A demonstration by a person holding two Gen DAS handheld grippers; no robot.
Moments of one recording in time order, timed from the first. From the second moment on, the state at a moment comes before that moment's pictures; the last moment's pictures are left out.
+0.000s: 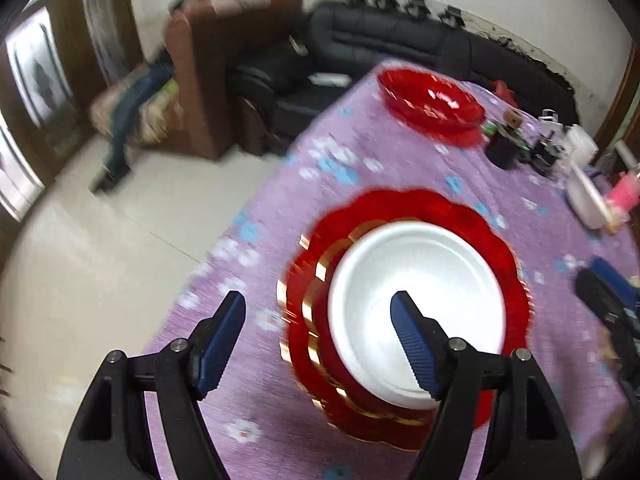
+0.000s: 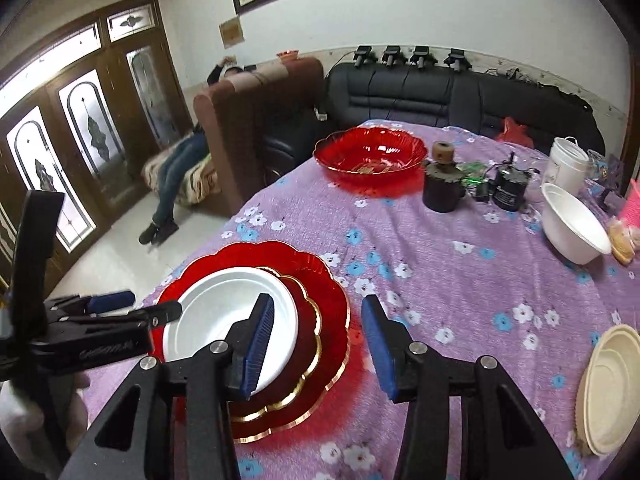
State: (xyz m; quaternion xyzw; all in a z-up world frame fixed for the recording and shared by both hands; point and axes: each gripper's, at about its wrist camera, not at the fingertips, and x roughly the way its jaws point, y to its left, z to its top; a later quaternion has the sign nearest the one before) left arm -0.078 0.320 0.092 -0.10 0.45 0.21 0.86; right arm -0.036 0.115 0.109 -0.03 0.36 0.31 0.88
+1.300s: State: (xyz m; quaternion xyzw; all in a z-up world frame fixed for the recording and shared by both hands) left arm -0.032 0.107 0.329 -0.08 0.33 -0.12 0.93; right arm -0.083 -0.235 0.223 0.06 0.34 0.11 0.93
